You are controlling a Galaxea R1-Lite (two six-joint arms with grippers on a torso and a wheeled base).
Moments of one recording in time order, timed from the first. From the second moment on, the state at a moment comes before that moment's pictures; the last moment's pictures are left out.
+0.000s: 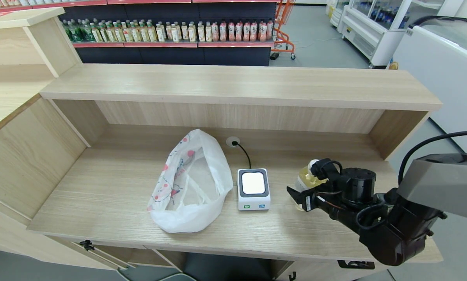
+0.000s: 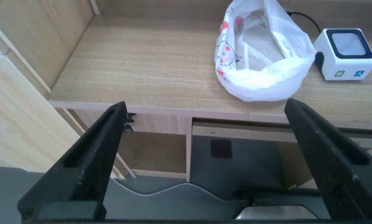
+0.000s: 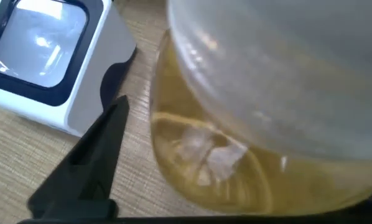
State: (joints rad) left arm 0.00 0.00 0.00 0.00 -0.01 0.00; right arm 0.36 2.20 -0.63 -1.33 -0.01 -0.12
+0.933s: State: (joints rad) left arm 0.00 0.00 0.00 0.00 -0.01 0.00; right arm 0.30 2.05 -0.61 -1.22 0.13 -0.09
